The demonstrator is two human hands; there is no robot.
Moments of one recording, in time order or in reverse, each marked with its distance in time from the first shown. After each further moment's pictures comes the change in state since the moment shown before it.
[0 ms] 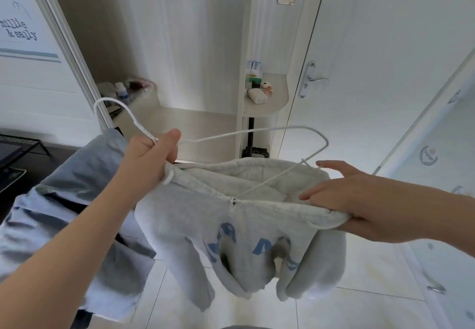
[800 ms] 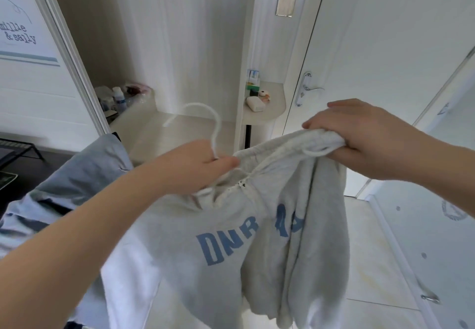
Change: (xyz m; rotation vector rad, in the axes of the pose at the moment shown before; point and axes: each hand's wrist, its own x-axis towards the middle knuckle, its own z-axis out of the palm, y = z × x) left_hand 0.007 0.057 0.036 0.662 -0.640 -0.004; right_hand 0.030 0.006 -0.077 -0.122 0.494 0.172
